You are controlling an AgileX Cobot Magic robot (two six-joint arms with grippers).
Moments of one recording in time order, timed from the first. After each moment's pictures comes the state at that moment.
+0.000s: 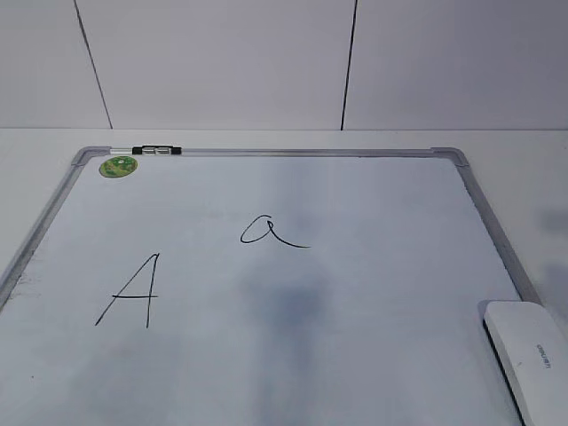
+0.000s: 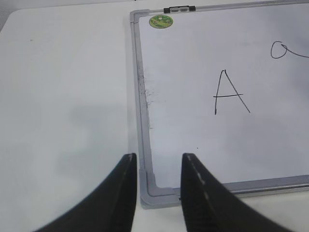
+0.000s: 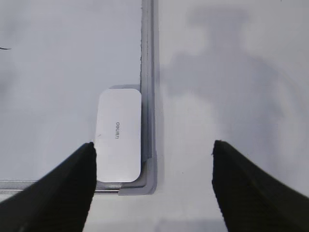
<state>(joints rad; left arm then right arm) 0.00 0.01 -0.50 -0.13 1.11 0.09 -0.02 0.50 -0.76 0.04 1.14 -0.02</state>
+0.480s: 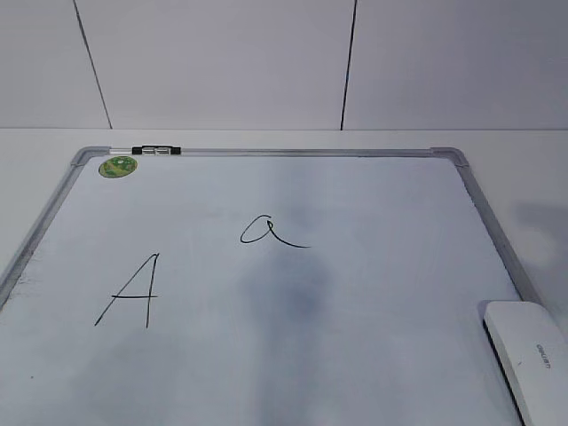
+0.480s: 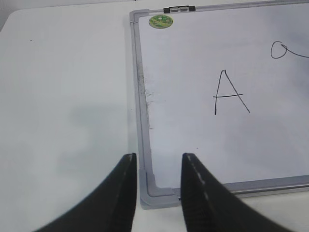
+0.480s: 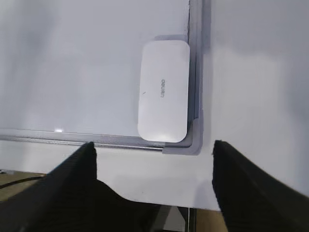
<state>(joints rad) 0.00 0.01 -0.50 -0.13 1.11 0.09 0.02 0.65 -0.79 0.17 1.23 -0.02</state>
